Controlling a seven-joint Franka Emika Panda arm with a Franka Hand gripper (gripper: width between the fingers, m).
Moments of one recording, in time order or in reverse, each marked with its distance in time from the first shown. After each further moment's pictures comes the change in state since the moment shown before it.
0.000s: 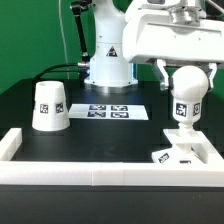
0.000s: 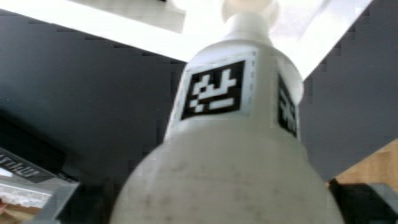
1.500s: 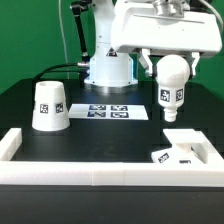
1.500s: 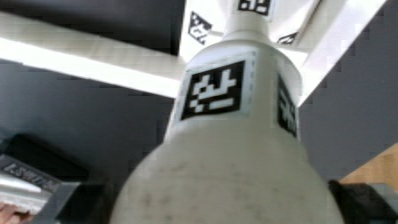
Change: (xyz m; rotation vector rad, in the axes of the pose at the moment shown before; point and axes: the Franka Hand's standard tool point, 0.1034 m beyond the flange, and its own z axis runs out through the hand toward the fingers) arm -0.010 0.019 -0.034 -0.011 -0.004 0.027
